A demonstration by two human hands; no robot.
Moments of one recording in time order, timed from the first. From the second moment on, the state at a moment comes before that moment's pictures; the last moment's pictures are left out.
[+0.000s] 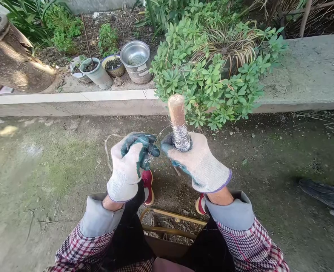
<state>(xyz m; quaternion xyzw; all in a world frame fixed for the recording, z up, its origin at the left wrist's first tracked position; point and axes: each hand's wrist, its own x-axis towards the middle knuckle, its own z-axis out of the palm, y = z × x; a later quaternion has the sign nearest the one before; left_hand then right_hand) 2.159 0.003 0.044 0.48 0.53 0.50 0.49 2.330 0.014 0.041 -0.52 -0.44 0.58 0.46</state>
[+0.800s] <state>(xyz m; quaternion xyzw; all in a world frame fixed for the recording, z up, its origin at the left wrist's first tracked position) 2.135 0.040 0.028 0.16 0.38 0.54 0.73 2.356 0.026 0.025 -0.36 -0.41 0.68 0.49</state>
